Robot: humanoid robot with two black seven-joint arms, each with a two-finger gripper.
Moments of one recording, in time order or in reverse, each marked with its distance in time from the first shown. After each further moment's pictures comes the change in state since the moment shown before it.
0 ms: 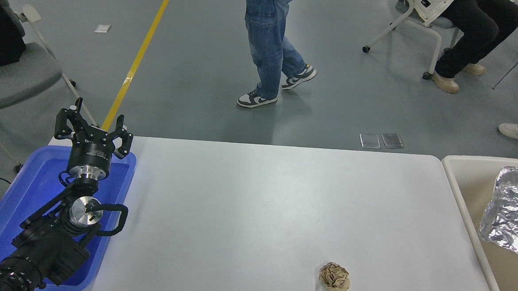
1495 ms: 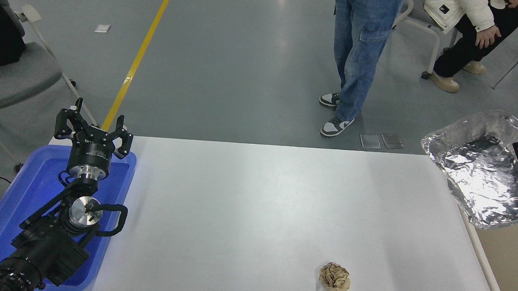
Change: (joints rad) left arm 0.000 0.001 0.001 -0.002 0.003 0.000 0.002; right arm 1.467 -0.037 -1.256 1.013 -0.071 0.305 -0.019
